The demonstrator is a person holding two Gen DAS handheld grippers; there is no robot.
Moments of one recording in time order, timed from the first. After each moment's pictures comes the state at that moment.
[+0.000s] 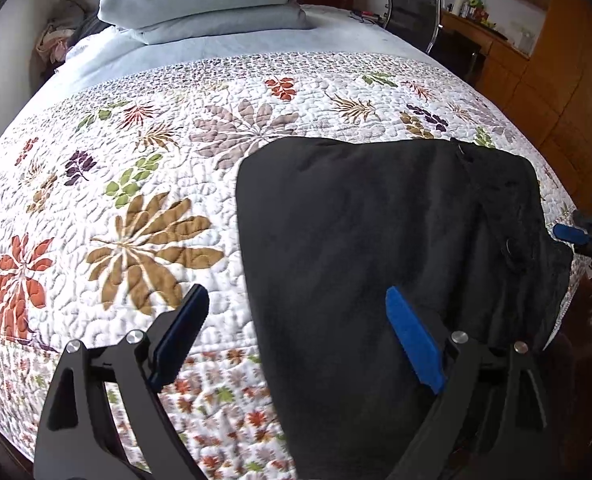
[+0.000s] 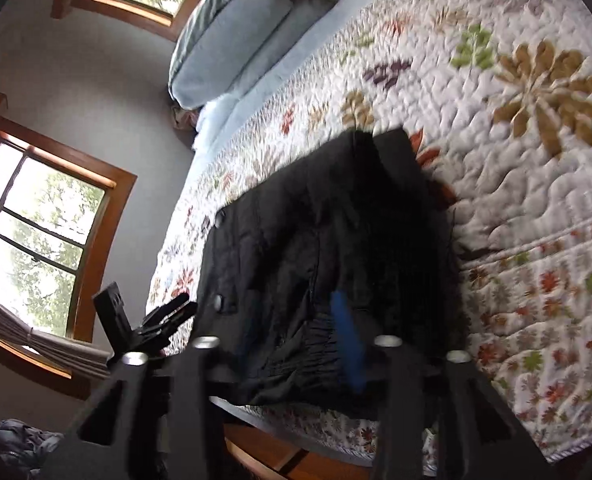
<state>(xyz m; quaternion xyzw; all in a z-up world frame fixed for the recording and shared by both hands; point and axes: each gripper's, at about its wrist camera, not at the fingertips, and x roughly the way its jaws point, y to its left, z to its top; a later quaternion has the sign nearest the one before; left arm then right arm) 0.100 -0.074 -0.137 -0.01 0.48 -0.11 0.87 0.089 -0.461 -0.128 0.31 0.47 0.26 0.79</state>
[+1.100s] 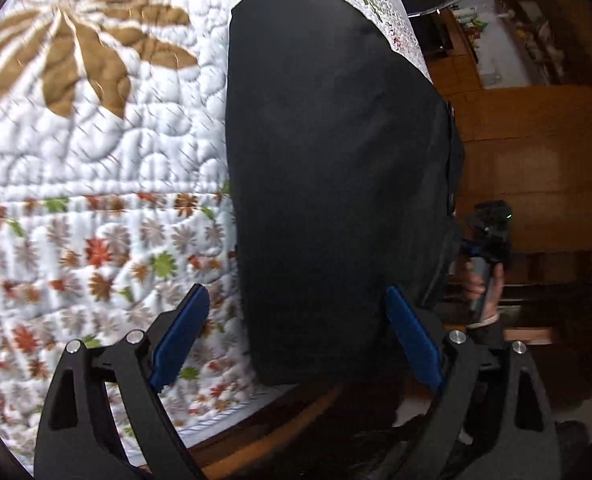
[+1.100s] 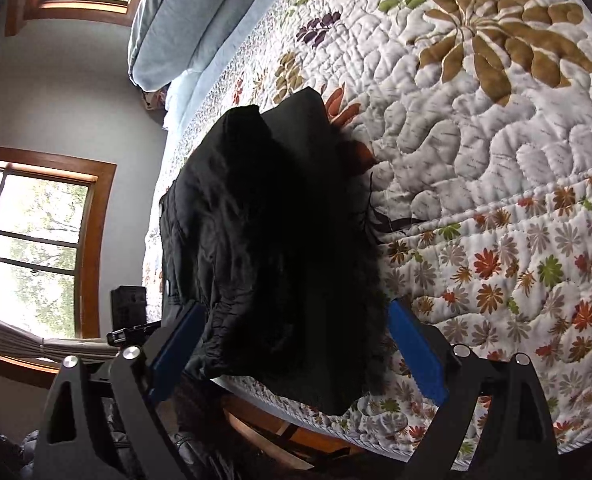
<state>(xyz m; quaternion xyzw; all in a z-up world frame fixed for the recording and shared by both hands) 0.097 -0.007 -0.221 -0.30 0.64 -0.29 0.64 0.120 -0.489 -0.190 0.35 0.56 0.26 0.70</state>
